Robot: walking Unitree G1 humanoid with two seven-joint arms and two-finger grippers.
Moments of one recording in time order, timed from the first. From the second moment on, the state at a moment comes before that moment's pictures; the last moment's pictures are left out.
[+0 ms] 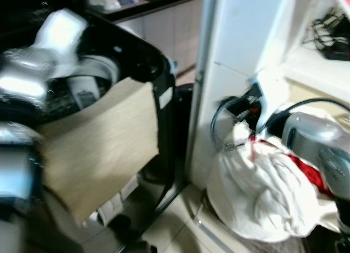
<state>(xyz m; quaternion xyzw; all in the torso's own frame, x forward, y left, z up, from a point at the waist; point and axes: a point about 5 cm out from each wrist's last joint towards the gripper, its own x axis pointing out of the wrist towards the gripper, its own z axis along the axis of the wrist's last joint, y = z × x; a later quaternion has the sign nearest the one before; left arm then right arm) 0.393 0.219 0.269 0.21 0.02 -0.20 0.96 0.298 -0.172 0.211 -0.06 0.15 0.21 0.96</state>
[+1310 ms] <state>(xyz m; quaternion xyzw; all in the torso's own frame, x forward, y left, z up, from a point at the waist) 0.276 0.095 0.166 0.09 0.11 -0.57 0.81 0.240 -0.257 0.116 -0.22 0.40 0.23 0.86</state>
